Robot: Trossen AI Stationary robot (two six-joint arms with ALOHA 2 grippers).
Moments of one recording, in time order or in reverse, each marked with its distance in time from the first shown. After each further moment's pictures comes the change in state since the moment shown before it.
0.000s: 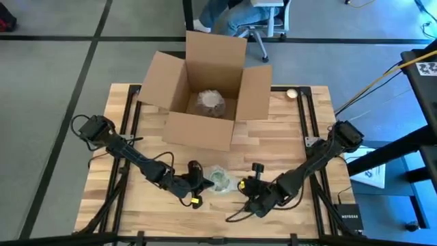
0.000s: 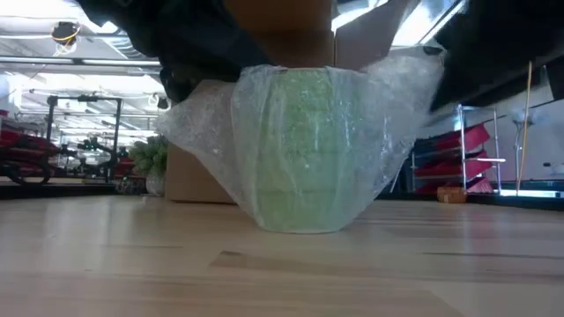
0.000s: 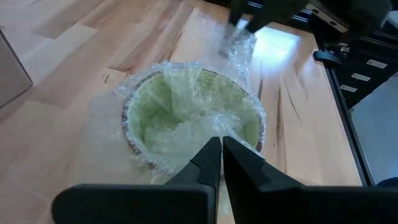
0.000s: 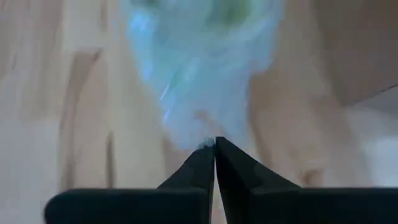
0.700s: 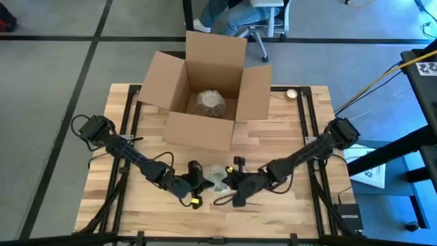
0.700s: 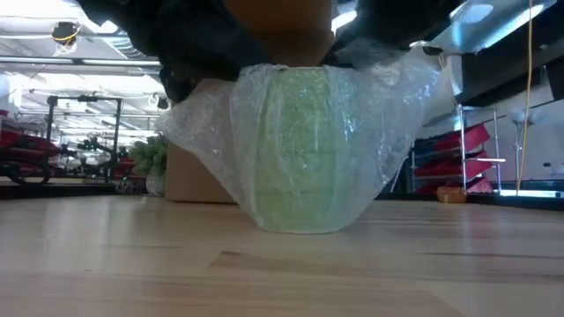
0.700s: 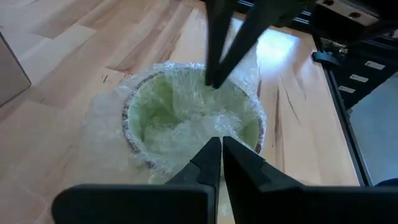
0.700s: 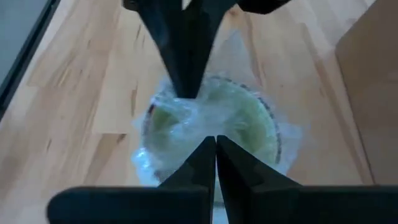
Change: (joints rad) left arm 0.001 0.000 0.000 0.005 0.000 -0.003; right arm -0.176 0.004 -0.001 0.328 -0.248 -0.346
